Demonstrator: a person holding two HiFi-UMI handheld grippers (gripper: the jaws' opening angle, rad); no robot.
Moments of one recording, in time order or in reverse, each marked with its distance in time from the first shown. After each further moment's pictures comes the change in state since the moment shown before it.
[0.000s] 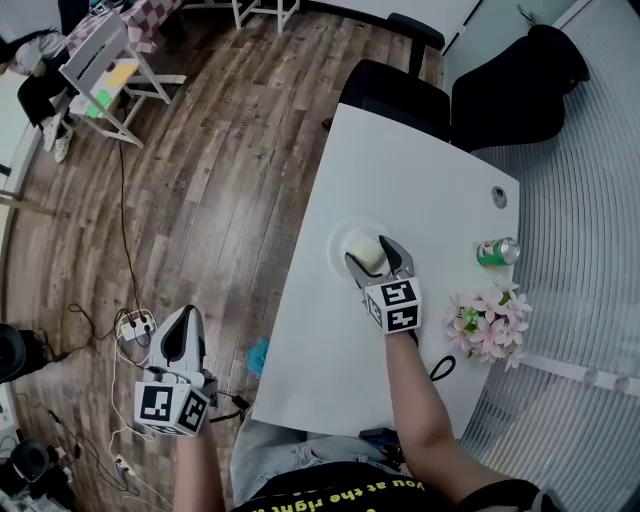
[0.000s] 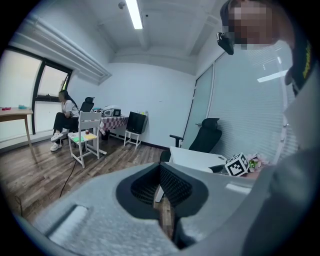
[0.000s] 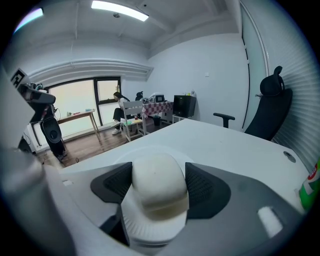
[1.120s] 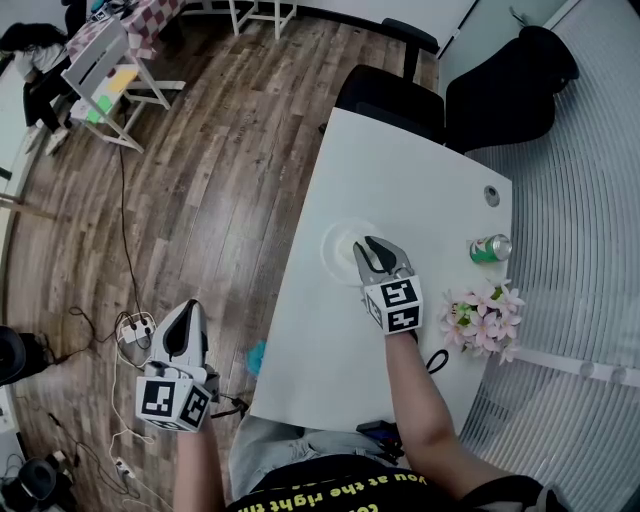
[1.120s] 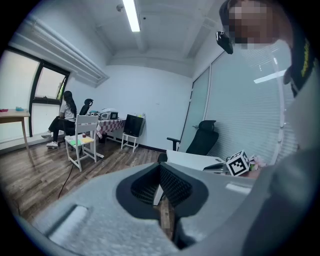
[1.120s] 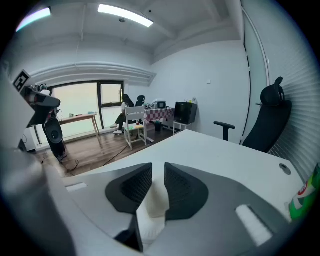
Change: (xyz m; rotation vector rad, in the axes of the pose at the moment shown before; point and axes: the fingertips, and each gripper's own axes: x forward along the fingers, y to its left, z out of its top) left arm -0.003 -0.017 0.015 0.016 -0.029 -0.026; right arm -0.025 0.002 0.032 -0.033 -0.068 0.000
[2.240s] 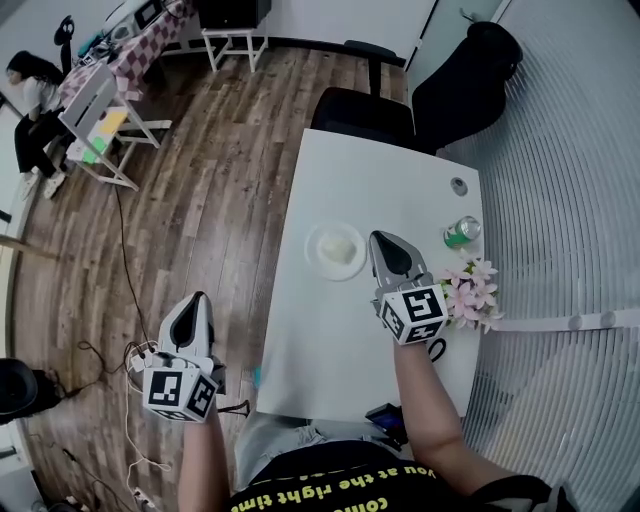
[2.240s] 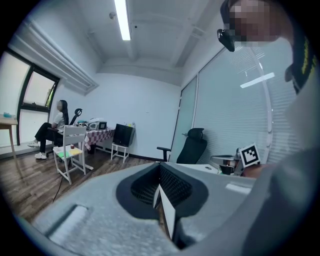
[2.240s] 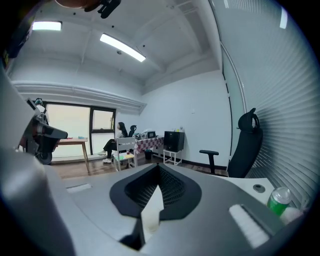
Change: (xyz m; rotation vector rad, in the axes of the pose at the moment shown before) left arm -0.015 -0.044 0.049 0.066 -0.093 -0.107; right arm -0.127 -0.013 0.099 0.062 -0.333 -0.115
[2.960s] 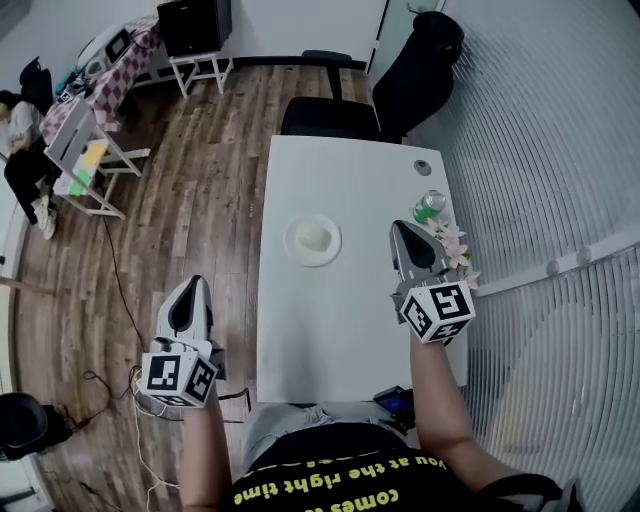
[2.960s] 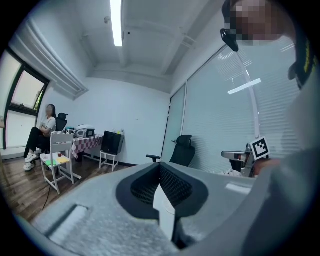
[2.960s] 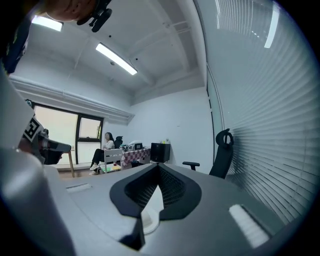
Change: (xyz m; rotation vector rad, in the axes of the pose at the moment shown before) left arm -0.010 -0.043 0.034 0.057 -0.073 -0.120; right arm -0.120 -0.029 0.064 0.027 -0.128 -0.165
